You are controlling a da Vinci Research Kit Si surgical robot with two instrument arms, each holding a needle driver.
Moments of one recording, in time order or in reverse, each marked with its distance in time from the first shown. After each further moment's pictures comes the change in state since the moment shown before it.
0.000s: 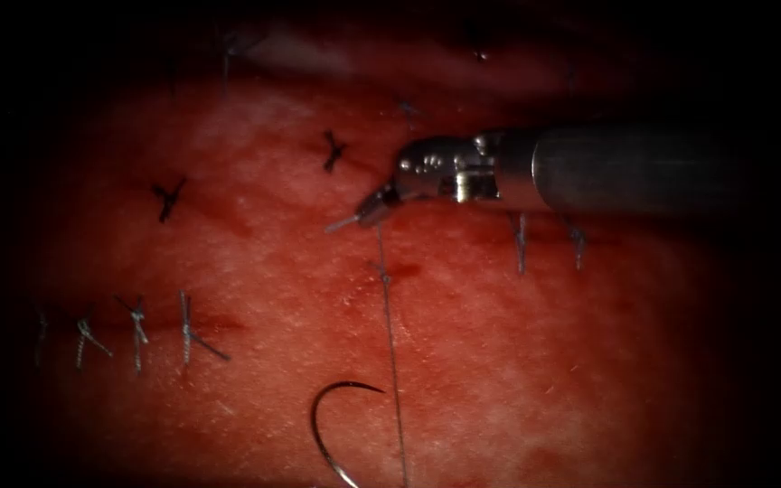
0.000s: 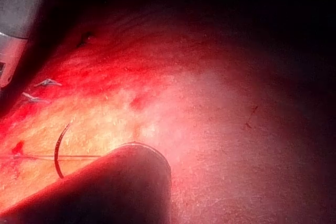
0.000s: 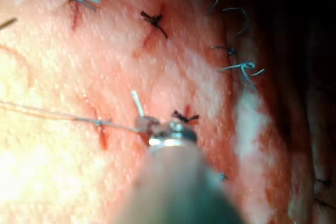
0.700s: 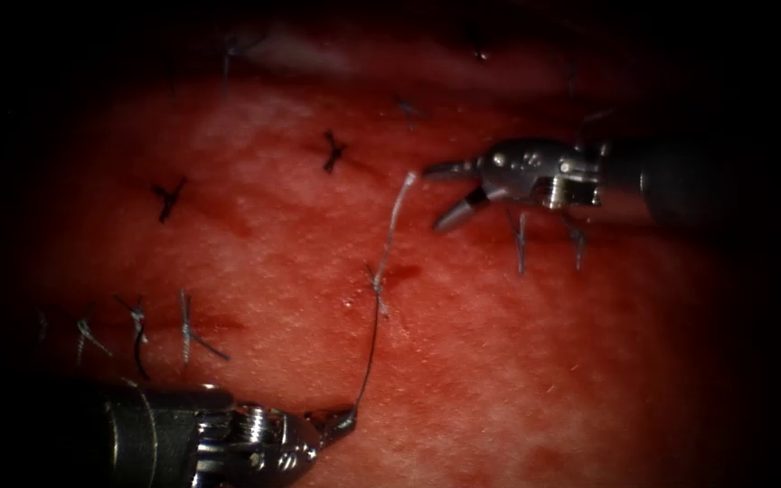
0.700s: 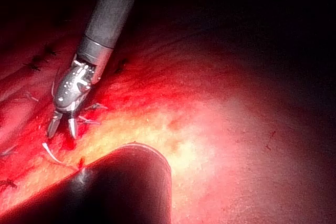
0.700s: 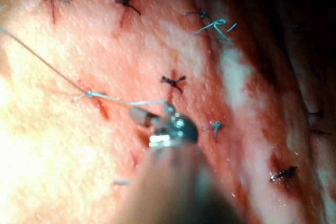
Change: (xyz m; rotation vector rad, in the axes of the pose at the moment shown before) right arm -0.002 -0.008 -0.008 -0.328 0.328 0.109; left arm -0.003 -0.015 -0.009 0.094 0.015 -0.070
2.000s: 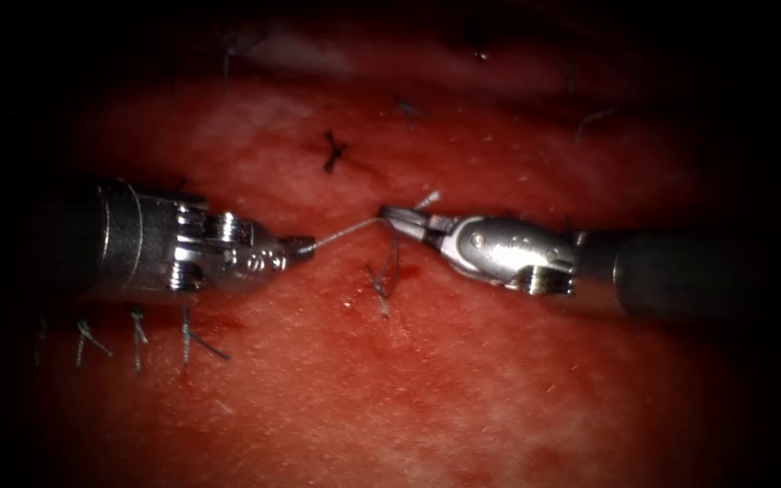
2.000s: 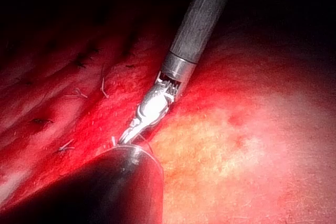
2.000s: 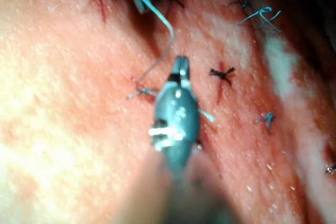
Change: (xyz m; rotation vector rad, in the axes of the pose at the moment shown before) right arm 0.000 -0.008 0.005 -0.346 0.358 -0.098; left arm -0.008 -0.011 0.007 0.062 -0.099 0.021
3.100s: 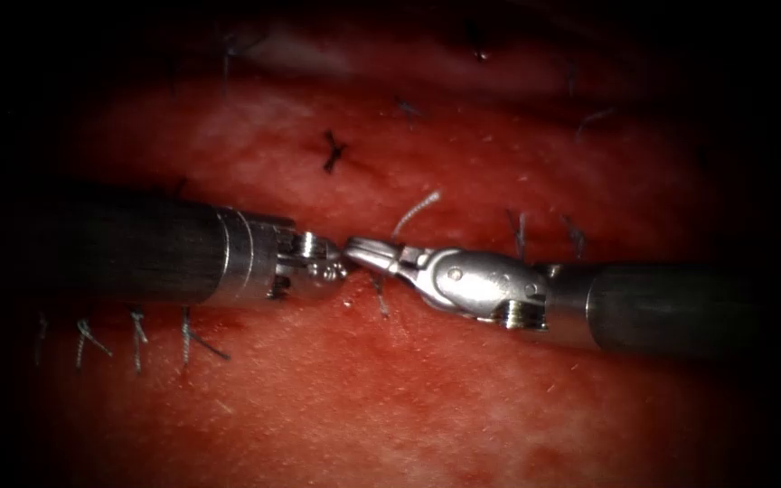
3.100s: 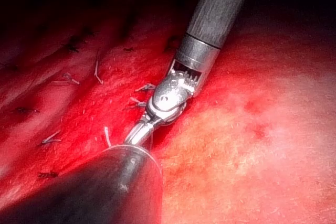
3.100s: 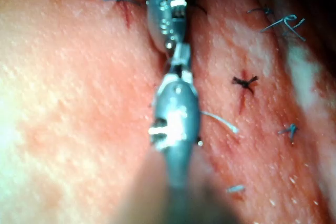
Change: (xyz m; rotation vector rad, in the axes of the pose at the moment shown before) right arm 0.003 -0.003 0.002 -0.059 0.124 0.136; left arm 0.001 0.005 0.011 0.073 -0.020 0.020
